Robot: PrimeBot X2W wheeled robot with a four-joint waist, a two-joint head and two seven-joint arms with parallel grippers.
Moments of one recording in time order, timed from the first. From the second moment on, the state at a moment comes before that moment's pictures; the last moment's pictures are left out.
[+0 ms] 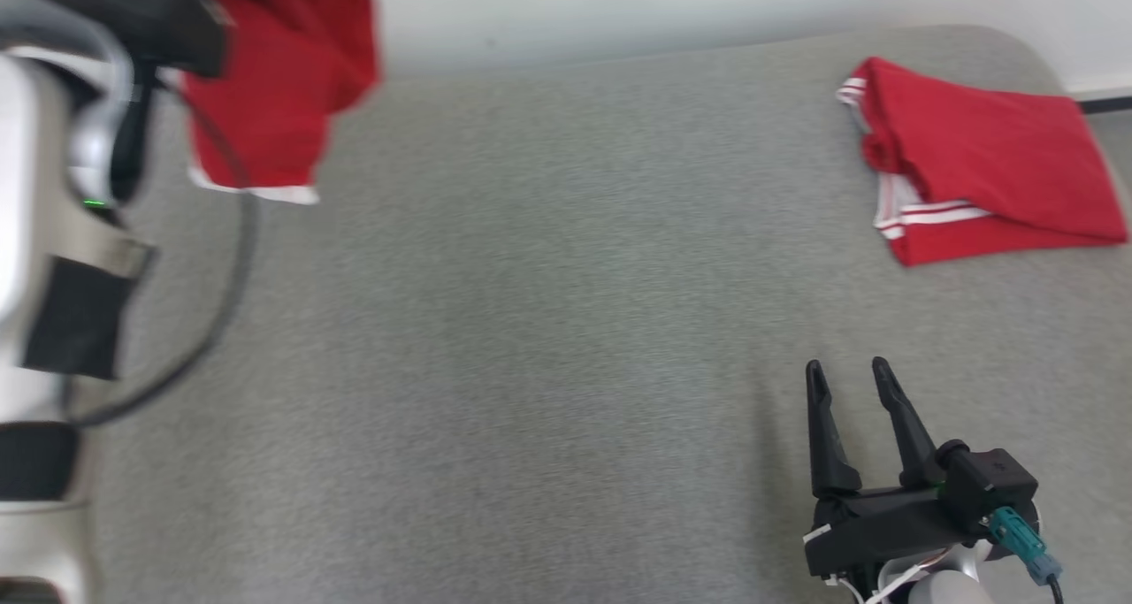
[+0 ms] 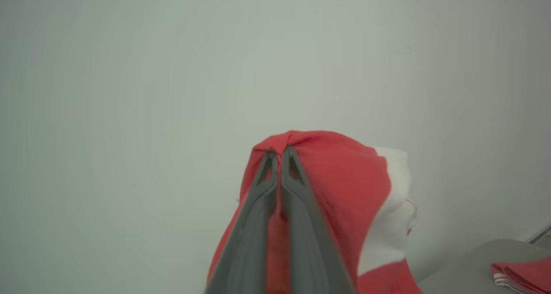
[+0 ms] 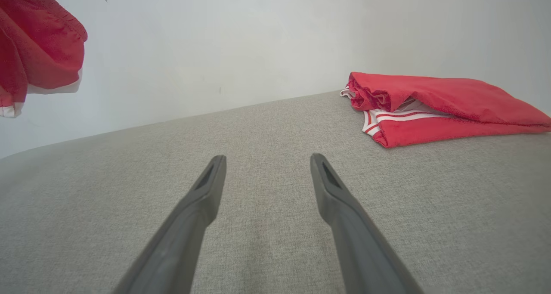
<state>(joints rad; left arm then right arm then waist) -1.14 0.35 -0.27 0.45 -0.40 -0.13 -0.03 -0.12 -0.07 -0.03 0.21 0.17 0.13 -0.26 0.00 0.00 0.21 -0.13</state>
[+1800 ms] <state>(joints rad) -0.31 0.23 -0.25 0.28 -0.38 -0.01 -0.26 -0.06 -0.05 -0.03 0.19 0.17 0.13 -0.26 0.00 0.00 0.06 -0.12</state>
